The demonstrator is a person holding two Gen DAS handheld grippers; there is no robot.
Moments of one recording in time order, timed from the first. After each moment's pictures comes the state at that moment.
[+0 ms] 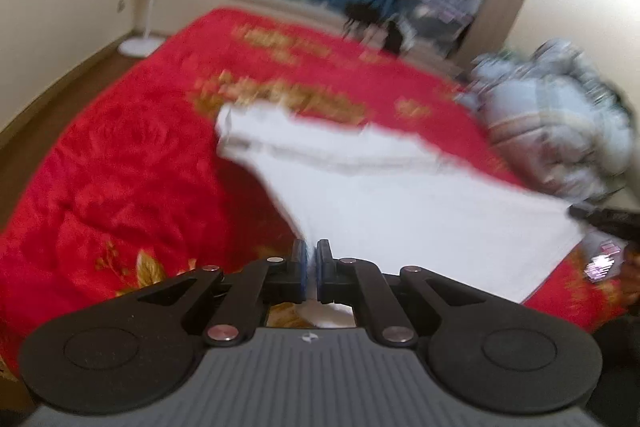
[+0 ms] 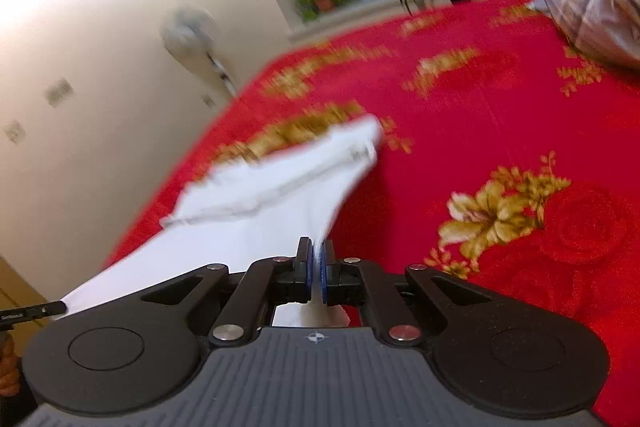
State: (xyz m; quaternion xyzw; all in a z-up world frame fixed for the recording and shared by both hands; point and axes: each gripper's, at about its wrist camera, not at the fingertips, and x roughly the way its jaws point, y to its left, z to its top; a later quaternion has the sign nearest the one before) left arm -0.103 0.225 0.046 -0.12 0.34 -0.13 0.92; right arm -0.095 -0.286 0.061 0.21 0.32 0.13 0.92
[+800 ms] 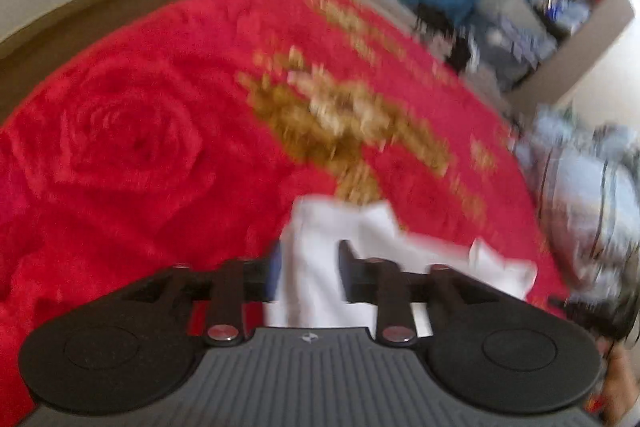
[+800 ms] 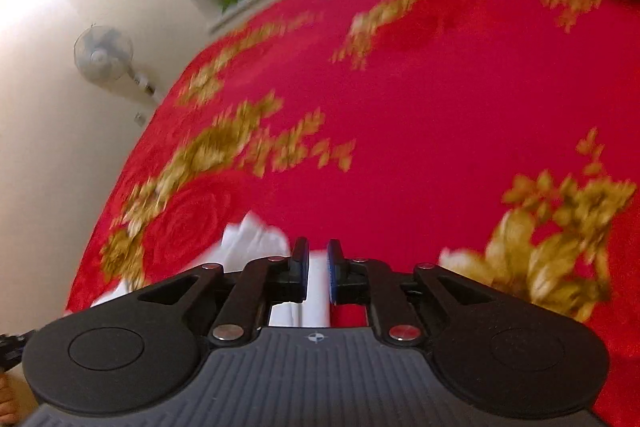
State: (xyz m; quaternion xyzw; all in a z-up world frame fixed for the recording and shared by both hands) left arm 0.173 0.312 -0.062 -0.22 0.42 -0.07 0.88; right arm 0.136 -0.312 -0.067 0.28 0.40 0.06 0.87
